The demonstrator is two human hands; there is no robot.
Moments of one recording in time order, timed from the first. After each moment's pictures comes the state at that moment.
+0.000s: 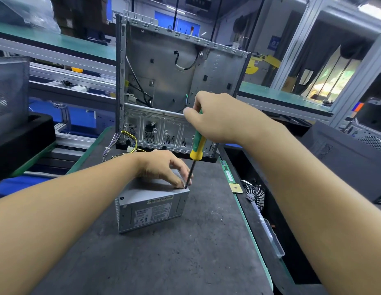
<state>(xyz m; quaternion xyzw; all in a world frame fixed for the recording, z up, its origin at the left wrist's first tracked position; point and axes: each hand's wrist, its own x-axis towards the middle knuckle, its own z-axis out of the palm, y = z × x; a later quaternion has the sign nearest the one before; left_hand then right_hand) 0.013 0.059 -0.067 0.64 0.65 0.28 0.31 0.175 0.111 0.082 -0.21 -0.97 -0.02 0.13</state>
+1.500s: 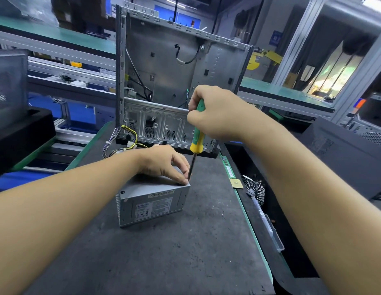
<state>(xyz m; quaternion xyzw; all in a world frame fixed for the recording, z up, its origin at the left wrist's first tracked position) 0.014 0.059 -0.070 0.67 0.66 0.25 0.22 0.176 0.114 0.074 -0.17 -0.97 0.07 0.17</state>
